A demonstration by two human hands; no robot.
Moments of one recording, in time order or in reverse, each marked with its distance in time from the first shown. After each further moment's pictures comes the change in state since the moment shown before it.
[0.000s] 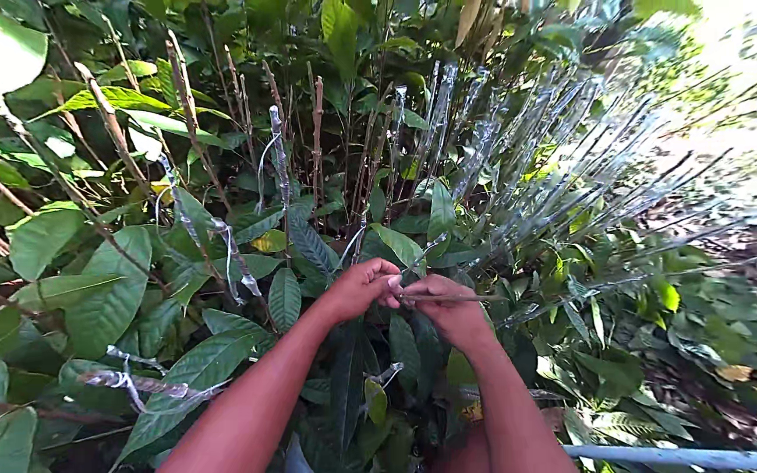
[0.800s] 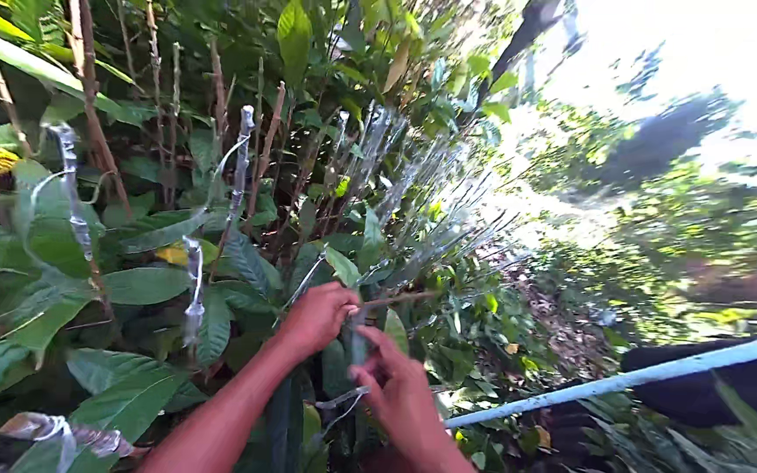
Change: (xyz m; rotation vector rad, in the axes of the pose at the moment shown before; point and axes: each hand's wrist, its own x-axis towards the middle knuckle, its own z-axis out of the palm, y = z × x) left_hand 0.002 0.000 0.012 0.527 0.064 0.338; right_hand -0.068 -0.098 0.034 -0.497 0.046 0.140
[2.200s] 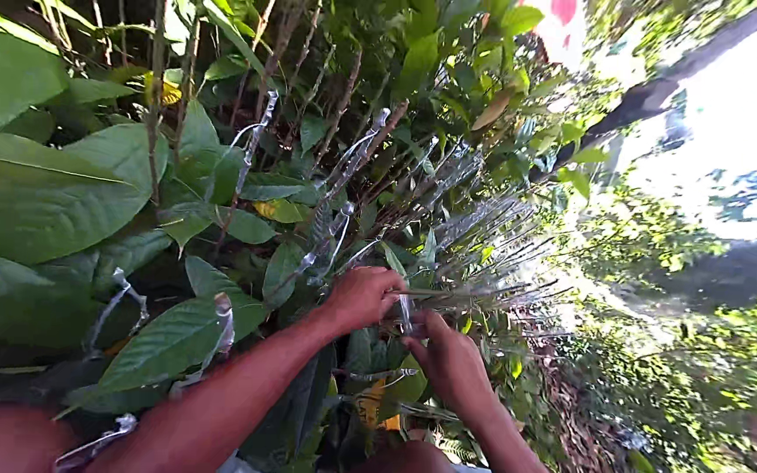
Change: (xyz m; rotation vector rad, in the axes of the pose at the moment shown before) left_hand -0.019 0.007 -0.023 -0.031 0.196 -0.025; right_hand 0.058 -0.010 -0.037 -0.554 -0.269 -0.175
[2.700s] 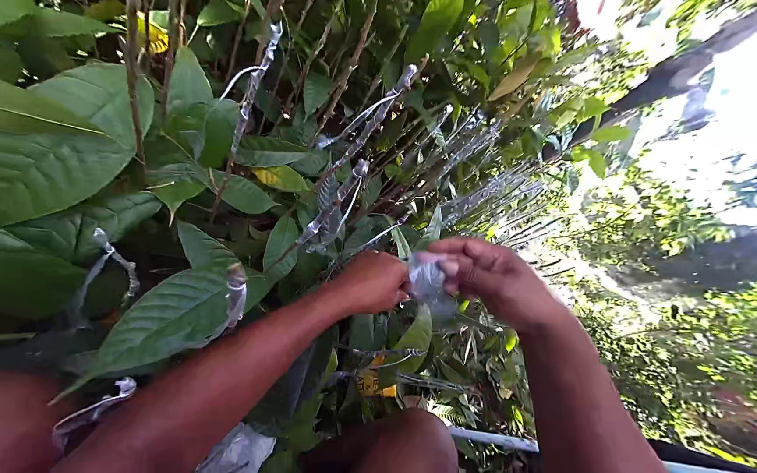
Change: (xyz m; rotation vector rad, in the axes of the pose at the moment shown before) left_hand 0.002 0.013 0.001 0.016 -0.215 0.009; right_hand 0.052 0.005 -0.063 0.652 -0.262 -0.004
